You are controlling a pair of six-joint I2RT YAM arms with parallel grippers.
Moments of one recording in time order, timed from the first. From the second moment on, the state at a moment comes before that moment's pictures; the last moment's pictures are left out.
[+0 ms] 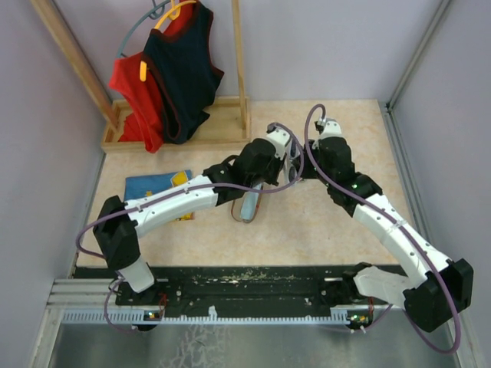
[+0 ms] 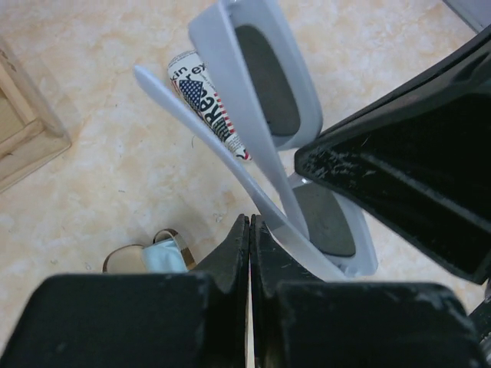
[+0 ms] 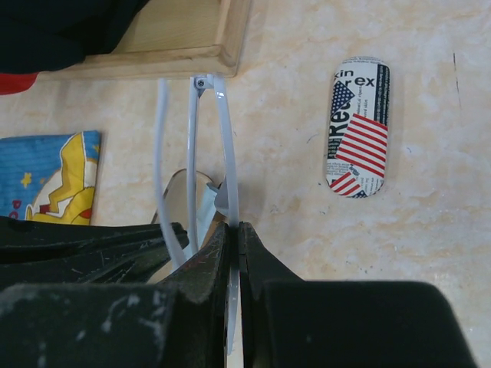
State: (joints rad) left arm -1.00 1.68 1.41 -0.18 -0.29 -0.20; right arm 0.49 1.09 0.97 -0.32 0.10 0.43
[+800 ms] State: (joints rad) left arm -0.84 1.49 1.15 -0.18 -0.37 -0.28; right arm 0.49 1.01 0.86 -0.38 0.17 0.44
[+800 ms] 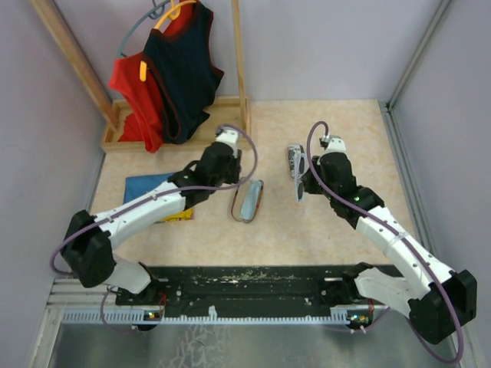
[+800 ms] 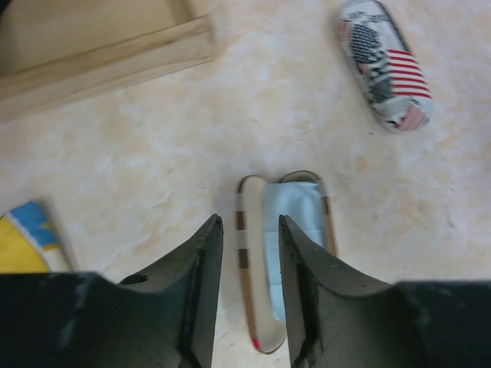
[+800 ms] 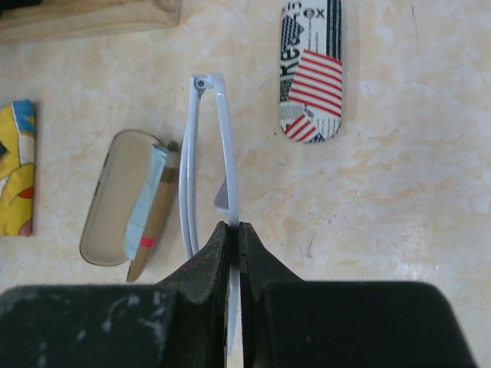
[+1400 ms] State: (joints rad) left arm -0.59 1.48 0.88 -0.08 -0.23 -0.45; right arm 0.49 0.98 0.76 -0.38 0.01 0.45
